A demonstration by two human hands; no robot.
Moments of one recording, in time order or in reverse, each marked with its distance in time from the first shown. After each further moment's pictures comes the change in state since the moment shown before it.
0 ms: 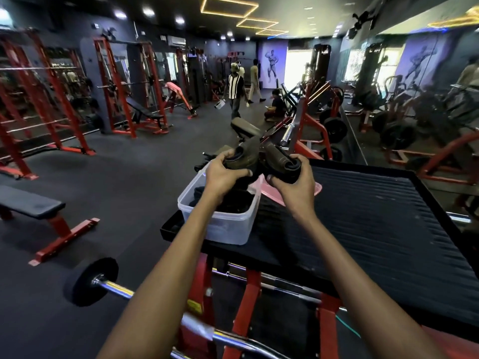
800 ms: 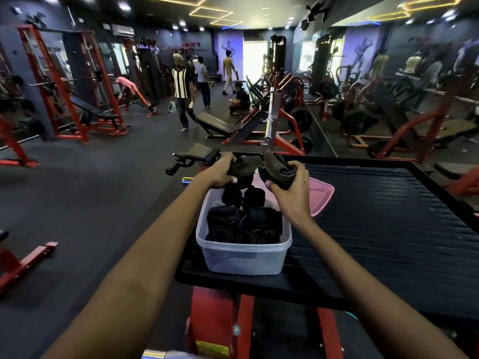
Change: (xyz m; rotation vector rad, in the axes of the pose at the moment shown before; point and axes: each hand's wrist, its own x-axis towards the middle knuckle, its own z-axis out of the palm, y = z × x) left_hand 0.176 -0.067 -0.038 0.761 -0.715 0.182; right_hand 0.026 0.031 0.098 -0.179 0.070 0.086
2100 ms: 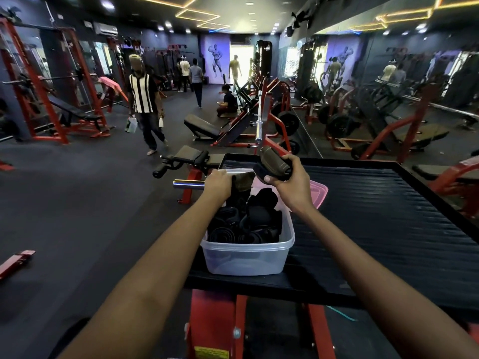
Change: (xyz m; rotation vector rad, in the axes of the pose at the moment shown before) left_hand -0.004 0.002 0.036 0.639 0.118 -0.124; right_hand 0.020 -0.003 0.000 -0.051 -0.049 0.012
